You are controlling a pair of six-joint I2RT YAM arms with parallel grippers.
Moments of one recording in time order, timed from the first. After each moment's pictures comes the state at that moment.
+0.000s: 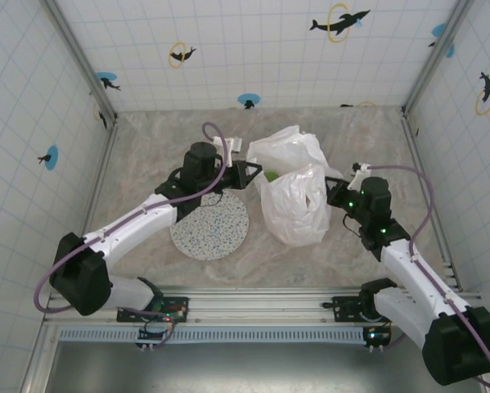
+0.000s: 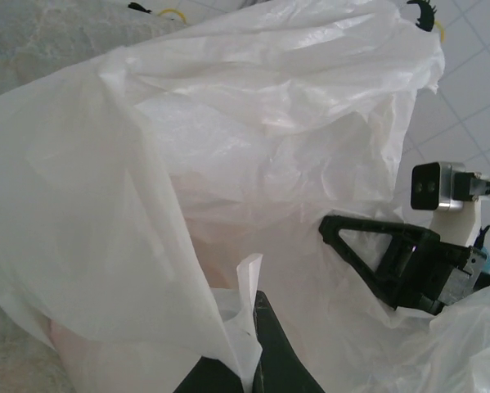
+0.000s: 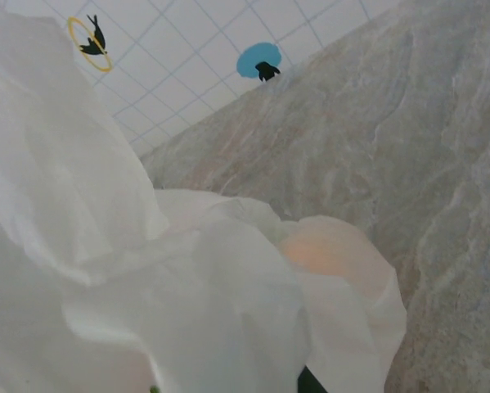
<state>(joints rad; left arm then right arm) -0.66 1.37 0.99 0.00 0.41 -0.62 0.29 0.90 0.47 0.08 -0.23 0.67</state>
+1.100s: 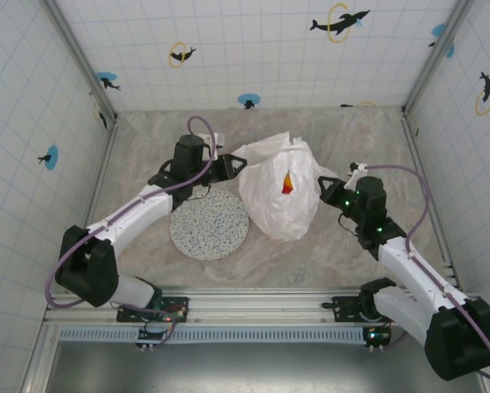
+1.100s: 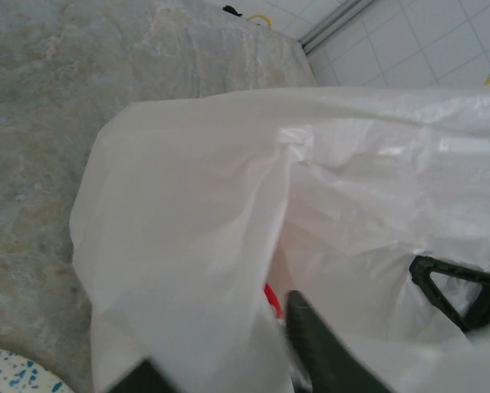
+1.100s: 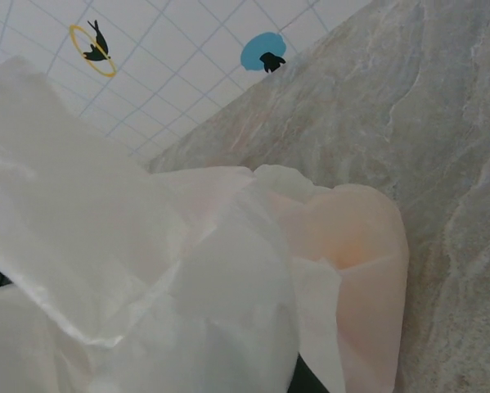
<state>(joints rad) -0.51 1.43 1.00 -0.07 0.44 -0.62 0.32 0.93 0.49 0.11 -0.20 0.75</state>
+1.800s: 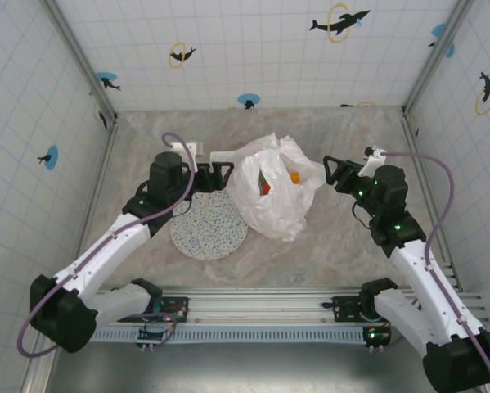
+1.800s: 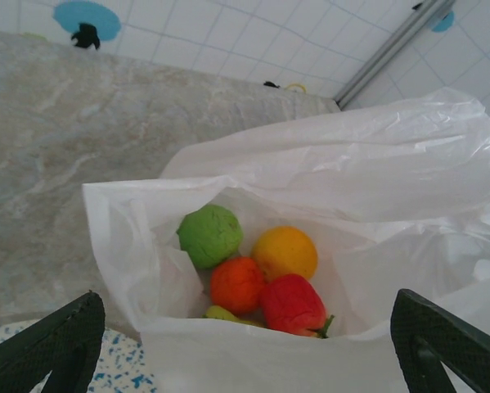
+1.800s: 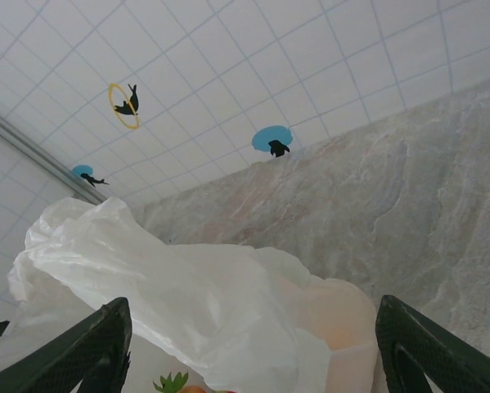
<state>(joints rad) -0.51 1.09 0.84 -0.14 0.21 -0.47 0.28 0.82 0.68 -0.10 -0.14 0.54</state>
